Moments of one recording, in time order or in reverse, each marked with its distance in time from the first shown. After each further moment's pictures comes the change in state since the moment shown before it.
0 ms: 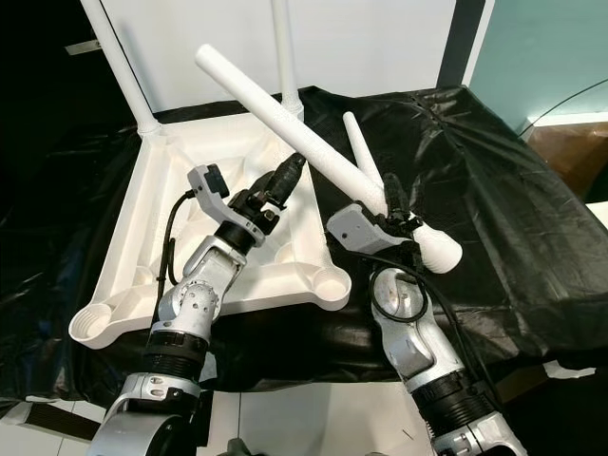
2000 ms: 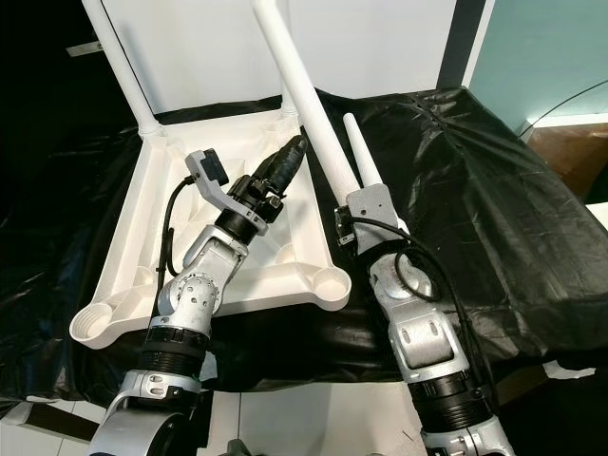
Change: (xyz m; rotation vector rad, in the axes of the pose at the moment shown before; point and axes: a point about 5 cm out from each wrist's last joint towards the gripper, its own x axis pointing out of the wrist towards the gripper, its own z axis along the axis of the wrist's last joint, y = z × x) left arm 0.005 -0.008 0.002 -0.020 -0.008 -0.051; right arm 0.001 -0.009 0.018 0.432 0.074 0.185
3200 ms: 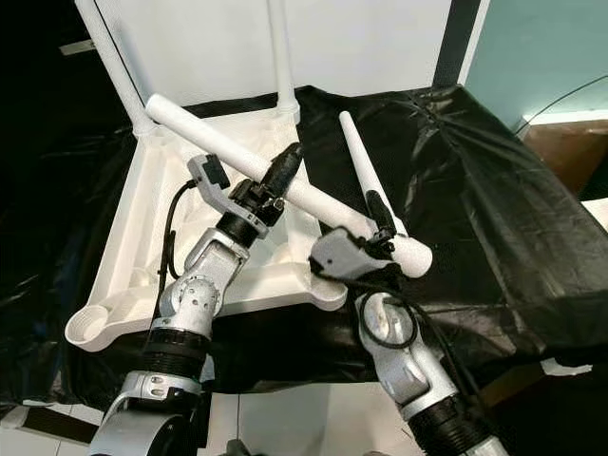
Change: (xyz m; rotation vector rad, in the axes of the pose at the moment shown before) left arm 0.000 -0.002 0.002 -0.008 -0.018 -0.013; right arm -0.016 0.024 -0.006 -0.161 -0.144 -0.067
